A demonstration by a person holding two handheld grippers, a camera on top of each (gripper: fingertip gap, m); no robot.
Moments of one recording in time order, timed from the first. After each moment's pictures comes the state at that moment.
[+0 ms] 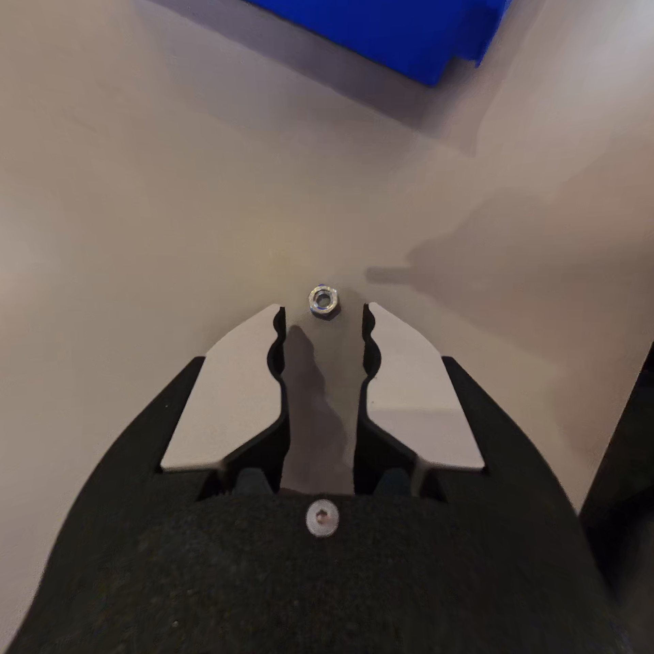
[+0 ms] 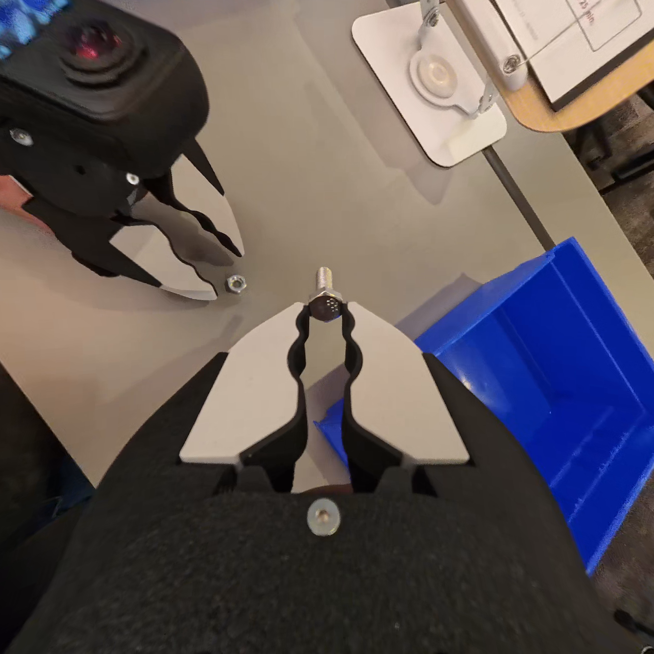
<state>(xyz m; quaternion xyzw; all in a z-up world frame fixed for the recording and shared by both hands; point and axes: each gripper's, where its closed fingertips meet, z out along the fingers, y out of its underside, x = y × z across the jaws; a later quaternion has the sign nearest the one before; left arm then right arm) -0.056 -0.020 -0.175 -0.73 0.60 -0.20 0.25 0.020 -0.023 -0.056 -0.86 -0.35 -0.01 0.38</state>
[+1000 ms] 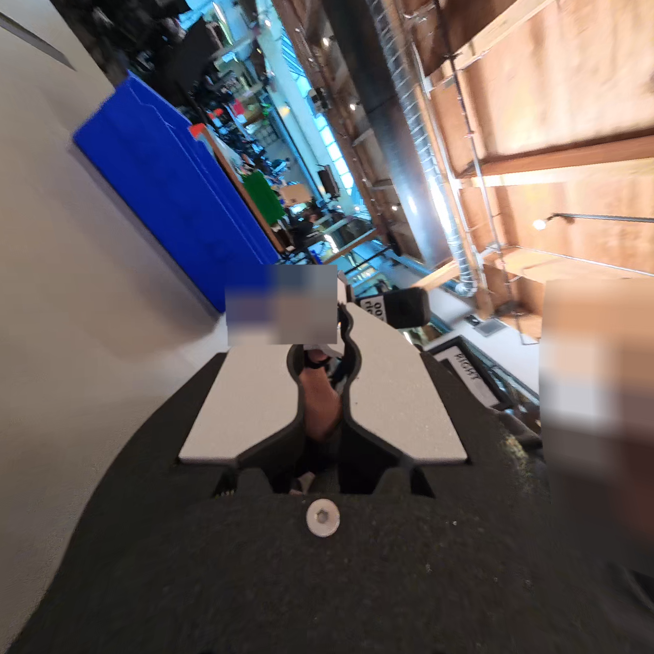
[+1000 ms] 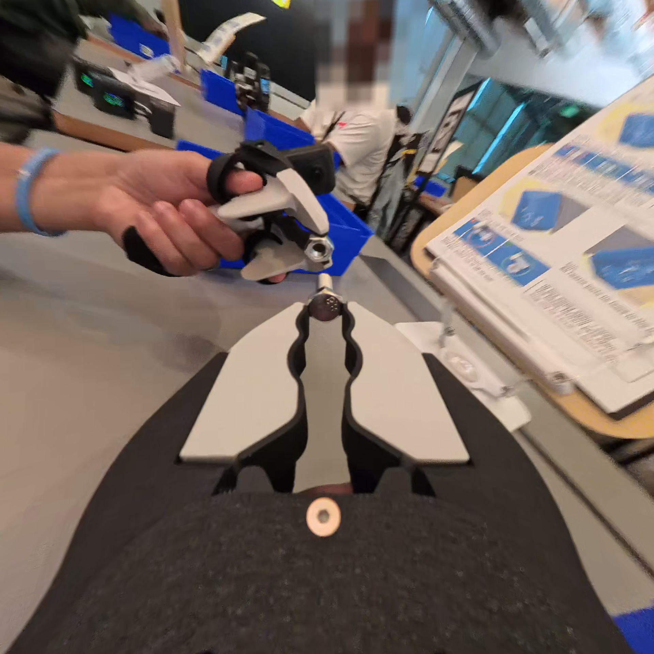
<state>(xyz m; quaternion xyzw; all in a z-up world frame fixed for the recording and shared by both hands) -0.161 0.048 -0.021 -0.59 0.23 -0.77 0.10 -0.131 0.025 -0.037 -0.61 -0.40 0.11 0.67</state>
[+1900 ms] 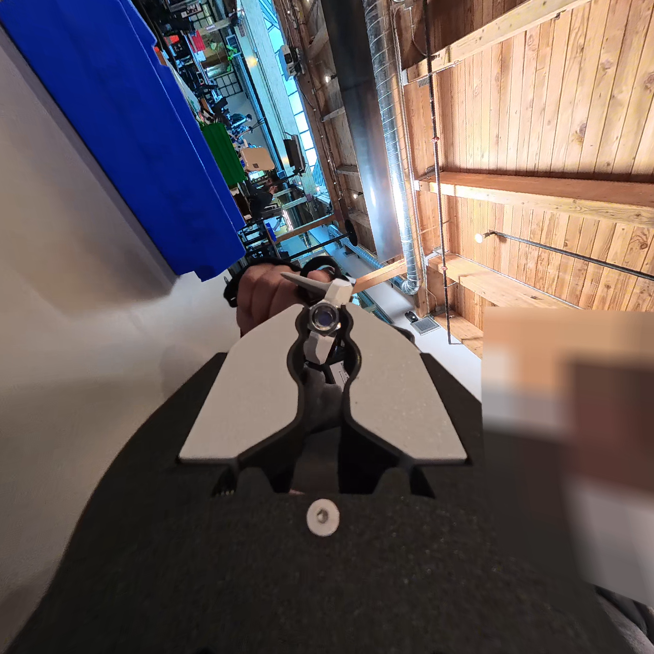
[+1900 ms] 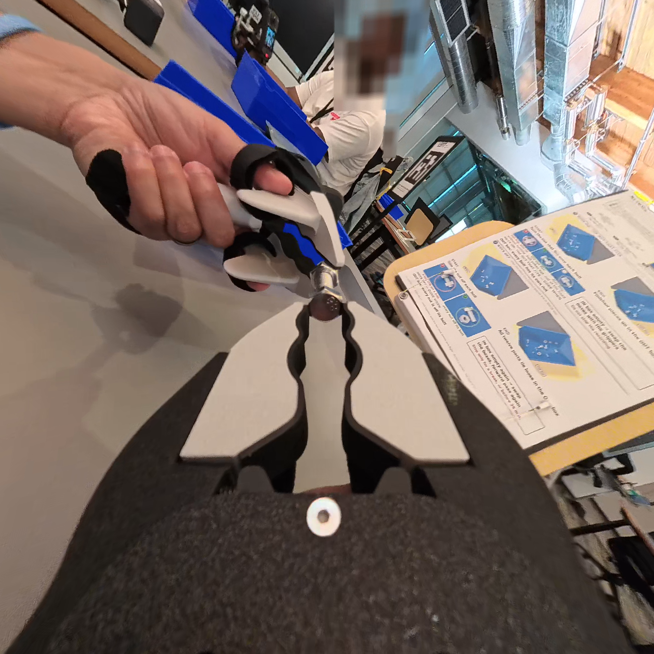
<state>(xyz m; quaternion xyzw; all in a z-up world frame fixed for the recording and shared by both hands) -0.162 0.037 -0.032 -0.58 0.19 -0.79 0.00 -0.150 0.020 -0.037 -0.55 -0.48 -0.04 0.68</state>
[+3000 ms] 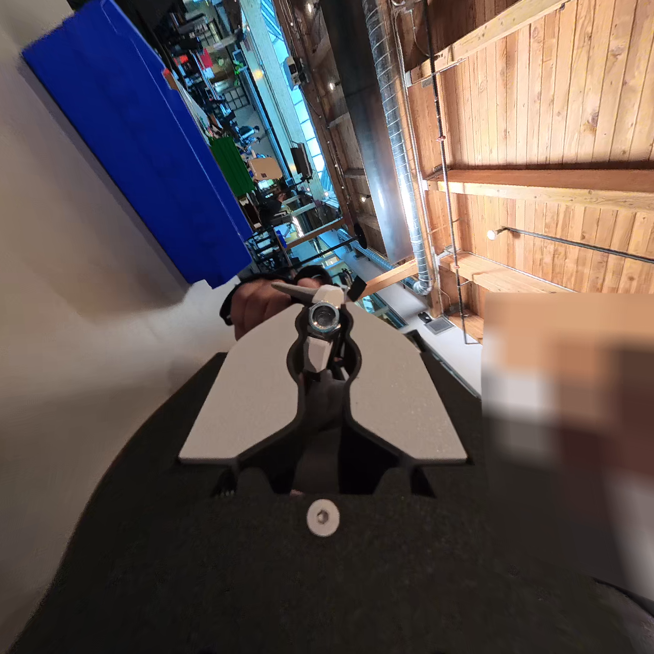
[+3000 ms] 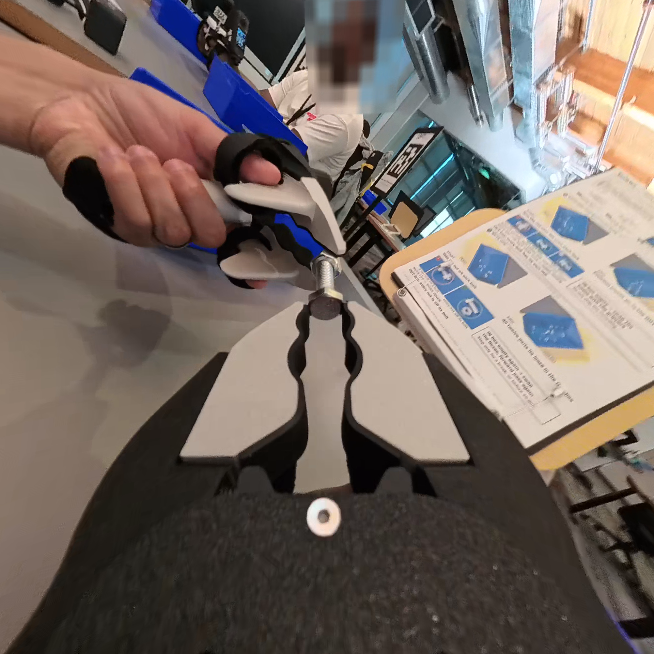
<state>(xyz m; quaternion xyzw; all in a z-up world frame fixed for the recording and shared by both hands) -0.174 0.046 -0.028 -0.58 0.21 -0.79 0.03 -0.162 0.032 -0.041 -0.57 -0.44 -0.03 0.70</state>
